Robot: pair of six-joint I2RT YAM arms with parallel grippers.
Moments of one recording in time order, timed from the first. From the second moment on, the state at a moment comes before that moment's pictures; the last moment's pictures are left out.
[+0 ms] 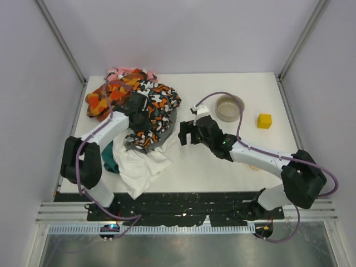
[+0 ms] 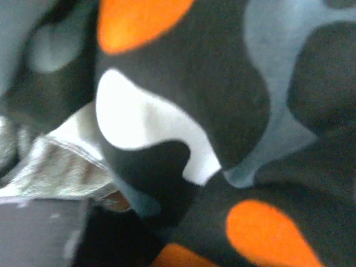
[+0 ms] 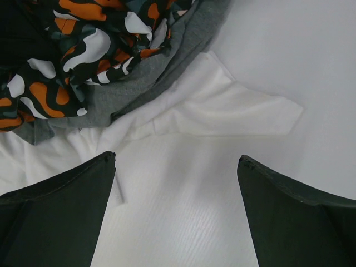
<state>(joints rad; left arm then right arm) -0.38 1.66 1.24 -0.63 -0.06 -0.29 0.80 1.40 0.84 0.04 0.23 0.37</state>
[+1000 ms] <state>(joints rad) 0.12 1.45 0.96 -0.44 0.30 -0.51 0.80 2.11 1.40 0.14 -0.23 0.34</state>
